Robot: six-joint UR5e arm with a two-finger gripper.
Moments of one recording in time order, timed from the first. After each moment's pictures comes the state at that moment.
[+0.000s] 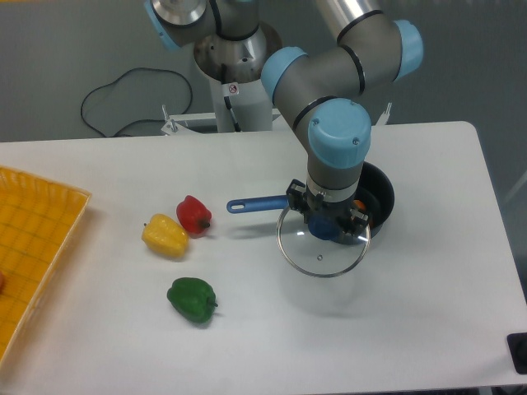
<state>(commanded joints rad) 2.54 -1.92 -1.52 -1.29 1.61 0.98</state>
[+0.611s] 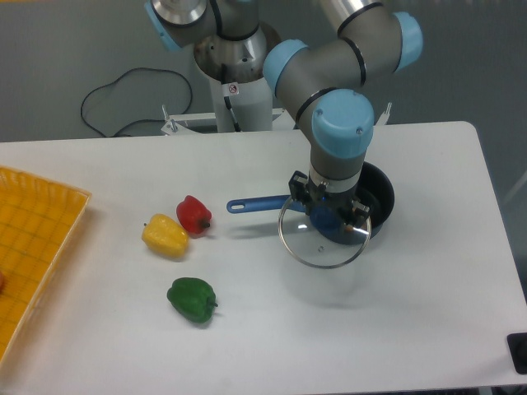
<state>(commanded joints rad) 2.59 -1.85 -1.60 -1.28 1.58 1.07</state>
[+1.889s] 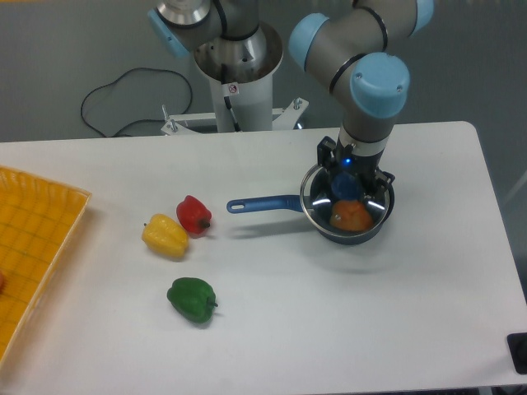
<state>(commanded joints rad) 2.74 -1.77 -1.75 -1.22 1.54 1.37</state>
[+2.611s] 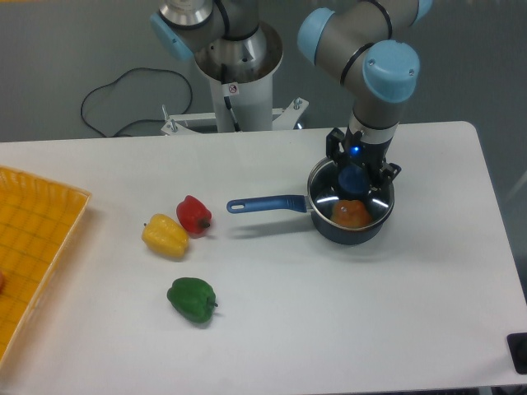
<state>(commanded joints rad) 2.77 -1.76 -1.80 -1.16 1.53 1.41</state>
